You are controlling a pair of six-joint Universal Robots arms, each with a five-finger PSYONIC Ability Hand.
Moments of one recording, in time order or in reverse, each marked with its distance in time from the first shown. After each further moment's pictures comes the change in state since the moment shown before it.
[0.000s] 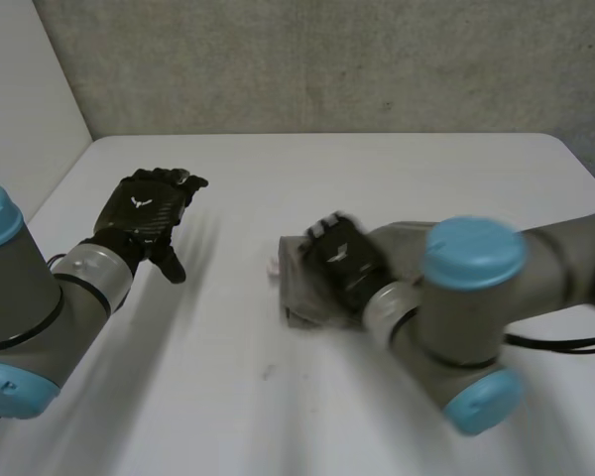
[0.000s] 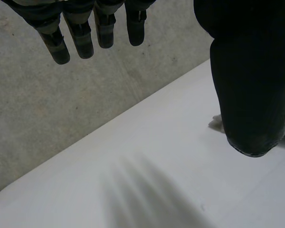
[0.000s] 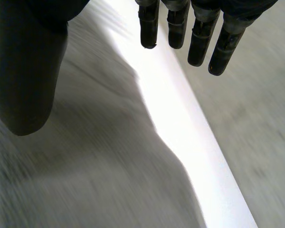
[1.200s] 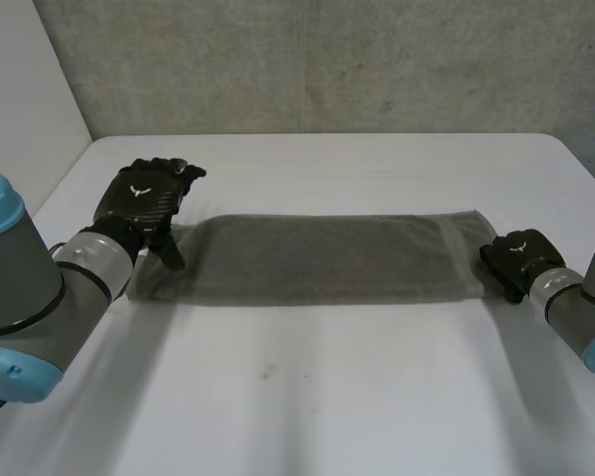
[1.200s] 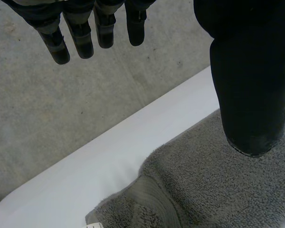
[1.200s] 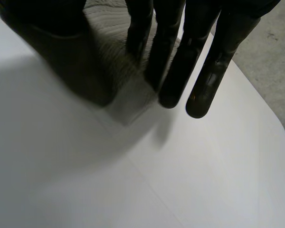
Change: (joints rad) left arm 0.005 -0.026 0.049 0.000 0.000 -0.003; right arm -0.549 0.062 0.086 0.028 -0.048 0.053; left_hand 0.000 0.000 0.000 0.000 0.000; right_hand 0.800 0.797 0.798 0.785 0.810
